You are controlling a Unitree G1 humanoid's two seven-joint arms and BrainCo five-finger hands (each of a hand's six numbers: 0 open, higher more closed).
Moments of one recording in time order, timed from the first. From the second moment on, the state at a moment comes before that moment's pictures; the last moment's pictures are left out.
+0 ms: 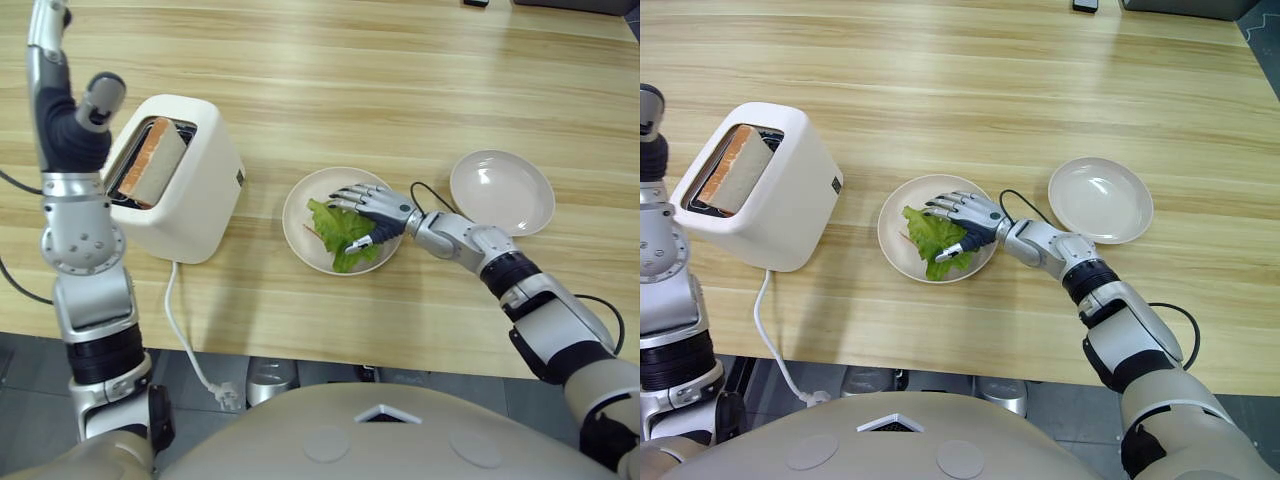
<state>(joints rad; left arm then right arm) -0.09 0.43 0.35 -0.38 0.24 -0.18 0.01 -0.59 -0.45 0.65 0.78 -0.91 -0.68 -0.19</state>
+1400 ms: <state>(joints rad) -0.07 0.64 0.27 -0.18 0.53 -0.16 0.02 -0.48 -0.56 0.45 0.48 -0.81 -0.63 -0.21</state>
